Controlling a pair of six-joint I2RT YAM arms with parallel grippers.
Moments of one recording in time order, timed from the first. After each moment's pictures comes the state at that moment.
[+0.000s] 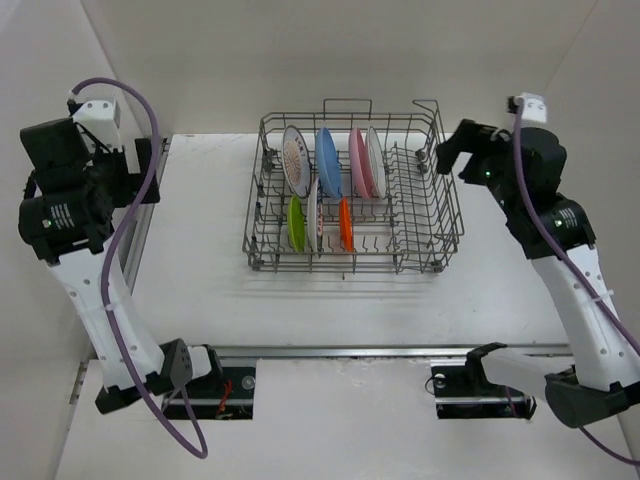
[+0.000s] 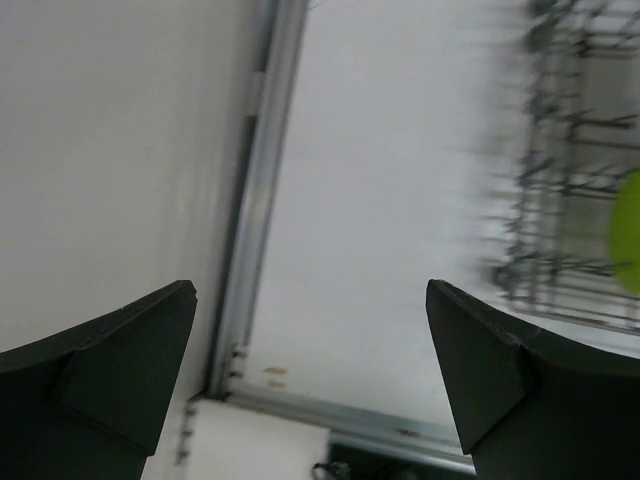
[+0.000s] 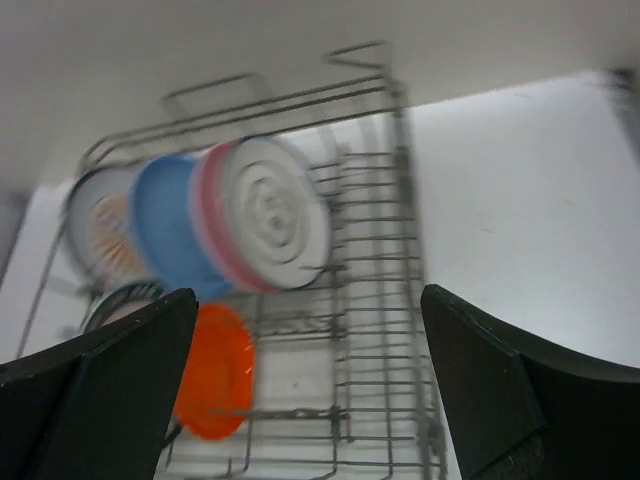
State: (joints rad) left arm 0.31 1.26 2.06 -1.34 0.13 0.16; right arm 0.29 1.13 1.53 -0.64 0.34 0.38
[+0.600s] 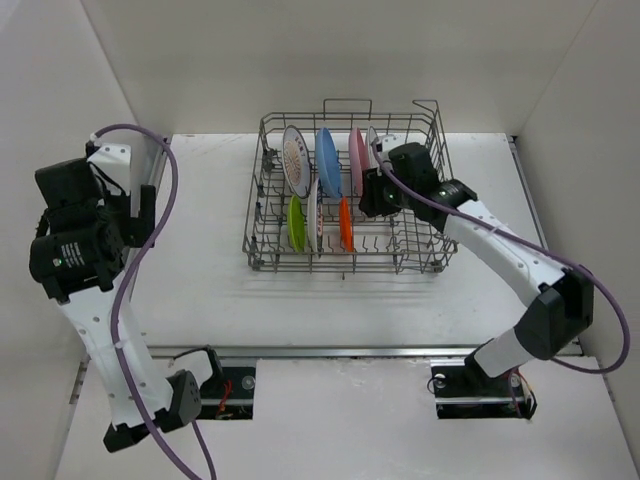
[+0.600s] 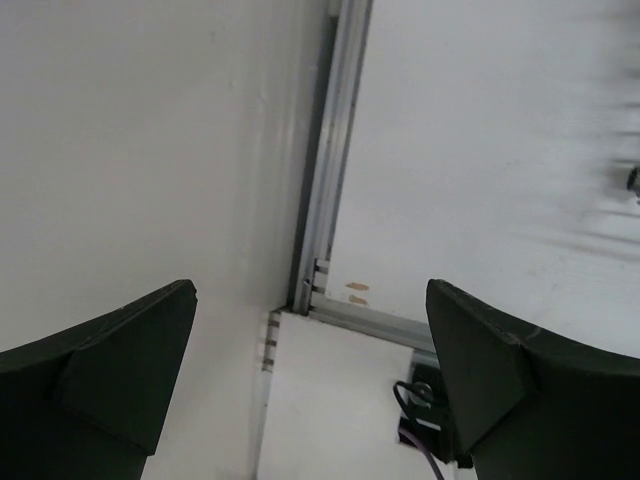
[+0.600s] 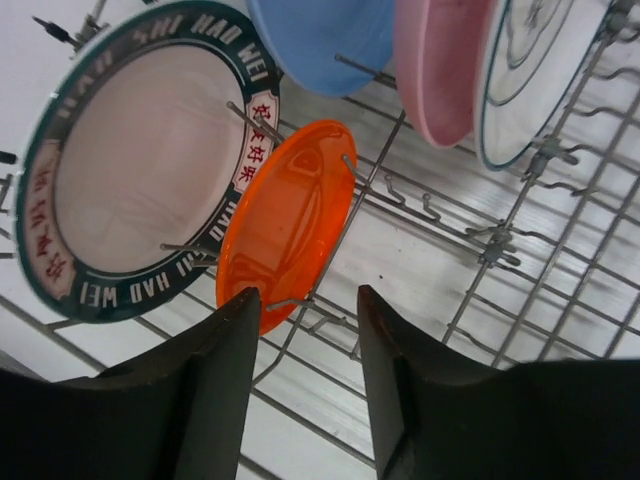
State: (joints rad) left arm 0.32 1.12 1.89 -1.41 -0.14 0.40; right arm 0.56 1.49 1.40 -0.54 -0.03 0.22
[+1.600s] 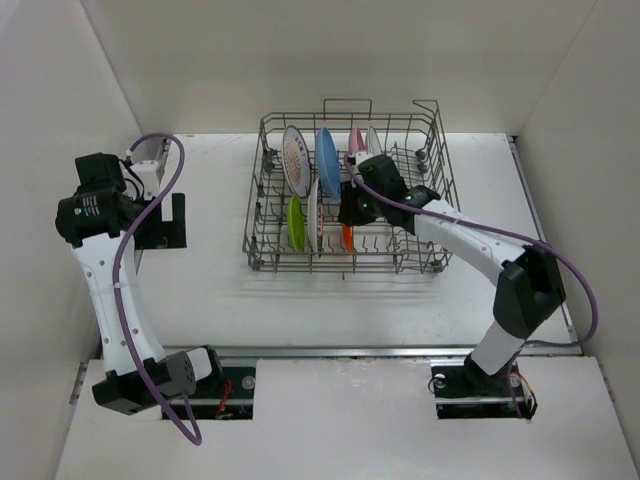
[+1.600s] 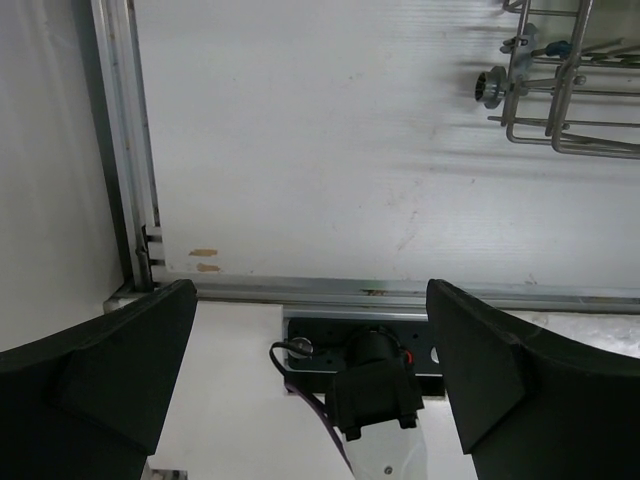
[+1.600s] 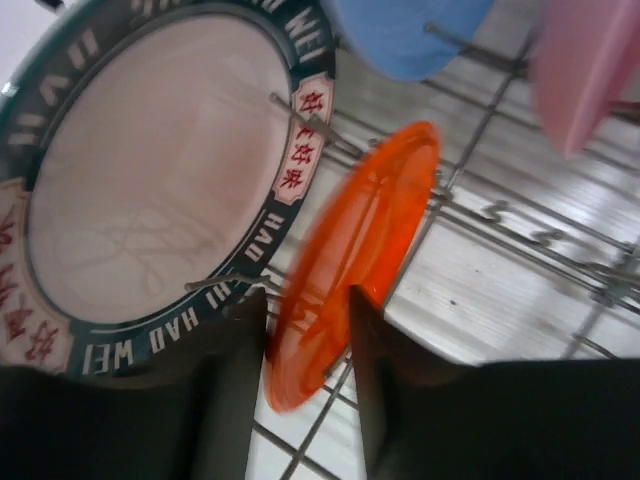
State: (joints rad) left arm 0.32 1.21 1.64 -1.47 0.13 0.26; right arm 0.64 1.65 1.39 -0.43 -0.03 0.31
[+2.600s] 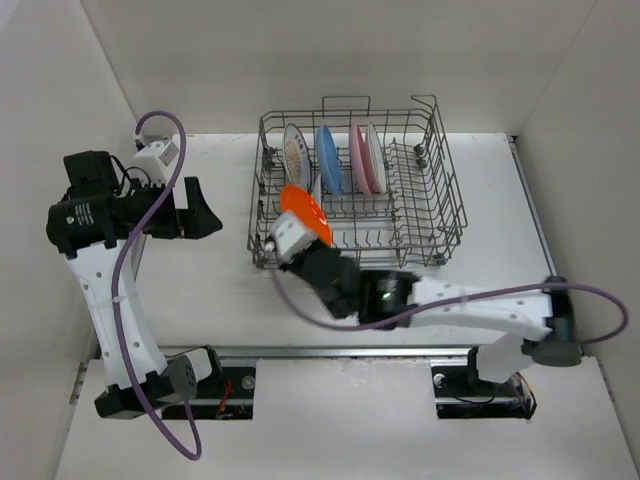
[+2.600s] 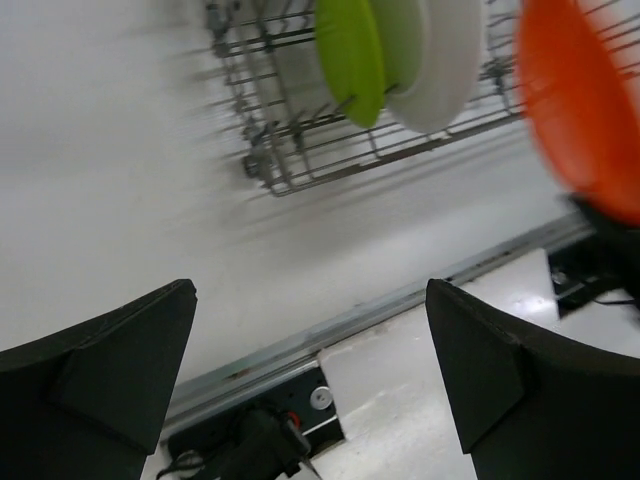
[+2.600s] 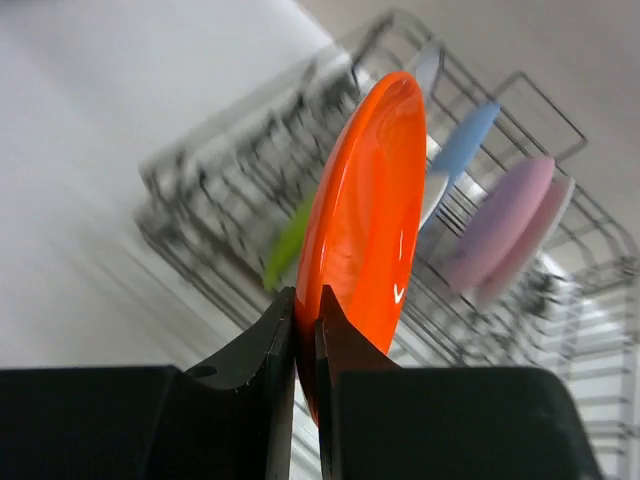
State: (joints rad) left arm 0.32 1.18 1.74 -1.48 0.65 0.24; right arm 1.33 1.45 1.45 -0.21 0.75 -0.17
